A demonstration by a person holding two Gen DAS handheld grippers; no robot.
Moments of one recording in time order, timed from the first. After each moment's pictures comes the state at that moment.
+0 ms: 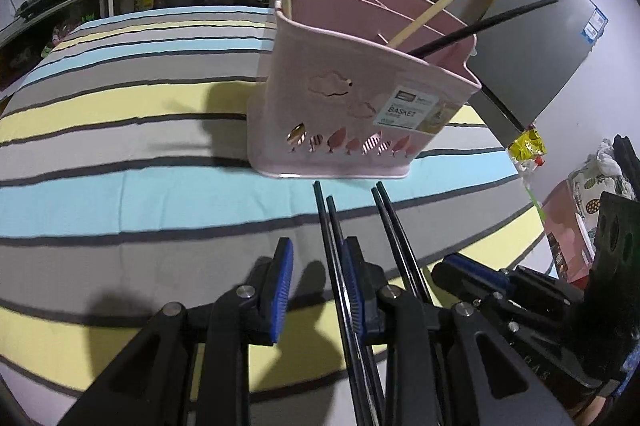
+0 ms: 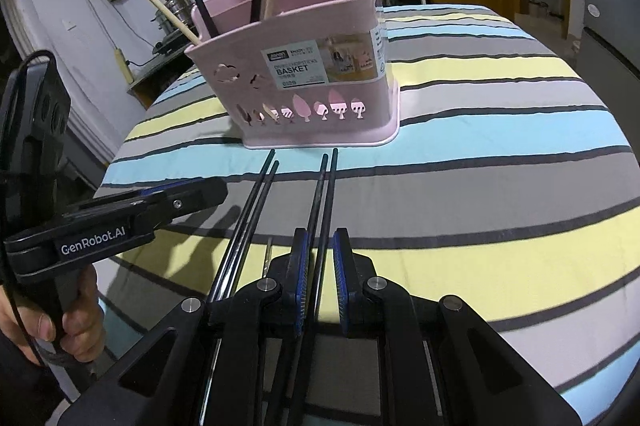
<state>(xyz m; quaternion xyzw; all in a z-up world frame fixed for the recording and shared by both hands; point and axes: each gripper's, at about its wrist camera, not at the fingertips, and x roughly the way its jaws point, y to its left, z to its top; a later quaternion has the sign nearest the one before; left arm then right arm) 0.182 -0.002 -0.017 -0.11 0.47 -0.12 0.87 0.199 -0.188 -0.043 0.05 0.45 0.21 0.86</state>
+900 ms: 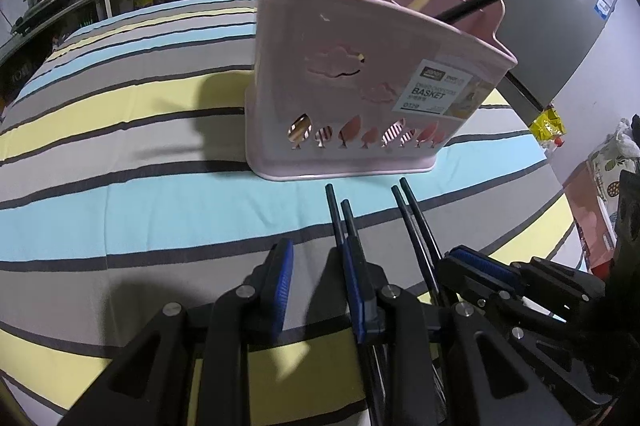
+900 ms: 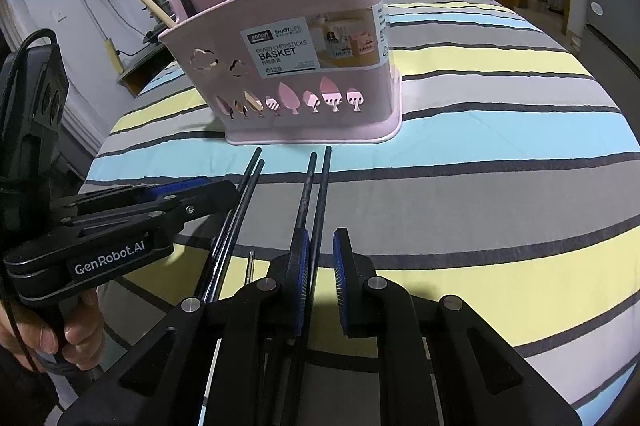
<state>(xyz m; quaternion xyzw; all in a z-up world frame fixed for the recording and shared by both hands) 0.201 -0.017 -0.031 -0.07 0.49 -0.10 0.86 0.215 -0.180 -0.054 0.04 0.47 0.20 0.86</state>
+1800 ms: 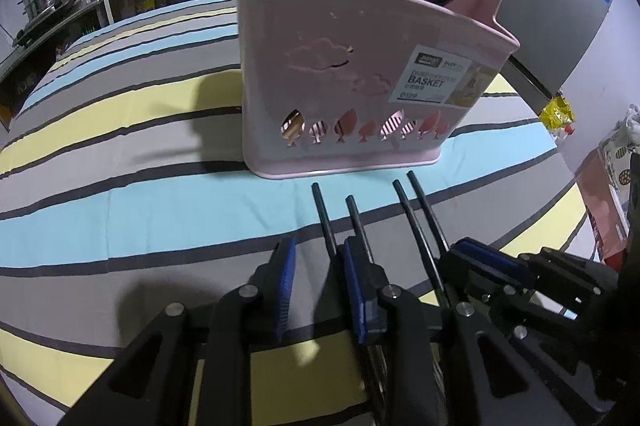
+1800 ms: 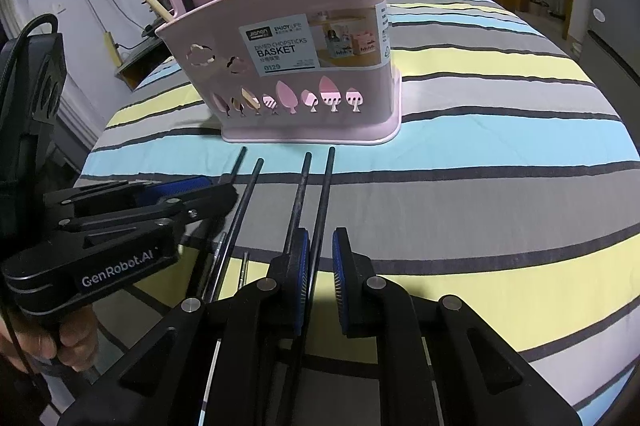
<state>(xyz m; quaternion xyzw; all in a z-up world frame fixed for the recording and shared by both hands) 0.201 -0.032 -0.032 -0.04 0.50 -0.09 0.86 0.215 -0.179 -0.053 0.02 0.48 0.20 0.86</state>
